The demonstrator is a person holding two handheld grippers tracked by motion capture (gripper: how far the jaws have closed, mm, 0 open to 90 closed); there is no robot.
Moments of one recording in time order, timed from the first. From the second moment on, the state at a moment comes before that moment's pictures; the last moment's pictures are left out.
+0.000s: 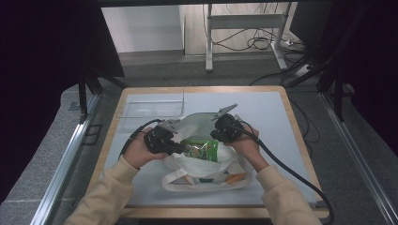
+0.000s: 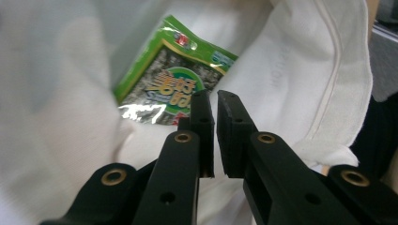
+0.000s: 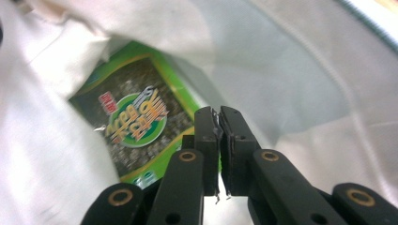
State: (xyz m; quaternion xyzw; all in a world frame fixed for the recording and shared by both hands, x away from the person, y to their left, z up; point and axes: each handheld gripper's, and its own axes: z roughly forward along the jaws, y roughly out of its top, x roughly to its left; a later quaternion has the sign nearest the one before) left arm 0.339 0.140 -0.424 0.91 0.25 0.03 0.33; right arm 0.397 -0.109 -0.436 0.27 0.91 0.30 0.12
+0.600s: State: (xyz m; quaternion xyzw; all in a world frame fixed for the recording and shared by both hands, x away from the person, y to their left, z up) left arm 0.323 0.171 -0.410 0.87 0.31 0.08 0.38; right arm 0.383 -0.117 -0.437 0.33 0.88 0.32 0.07
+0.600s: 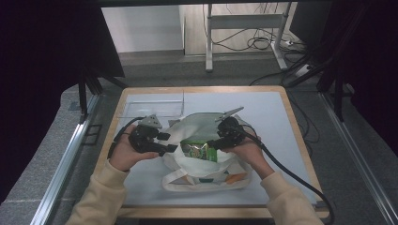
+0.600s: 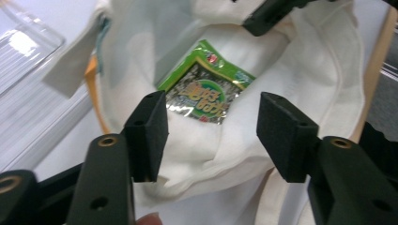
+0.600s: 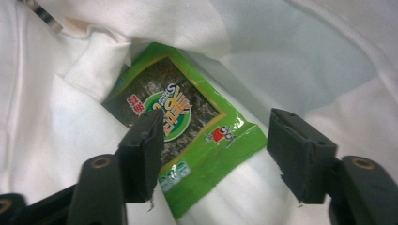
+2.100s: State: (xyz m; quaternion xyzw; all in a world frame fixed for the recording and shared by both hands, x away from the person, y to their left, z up) left arm 0.320 0.193 -0.412 0.86 0.33 0.07 0.38; right arm 0.392 -0.076 -0.463 0.44 0.87 0.23 0.04
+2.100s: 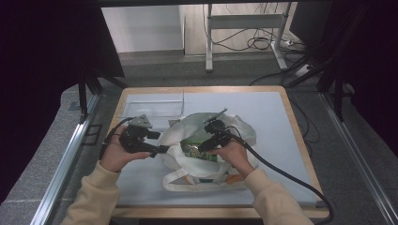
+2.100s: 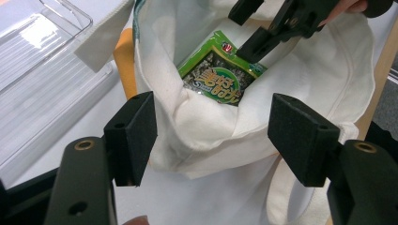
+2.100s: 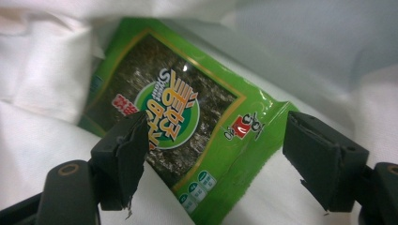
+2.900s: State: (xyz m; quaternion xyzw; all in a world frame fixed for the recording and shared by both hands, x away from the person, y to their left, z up) left arm 0.321 0.191 -0.415 0.87 0.32 0.08 0.37; right arm 0.415 -0.073 -0.502 0.48 0.86 0.18 0.00
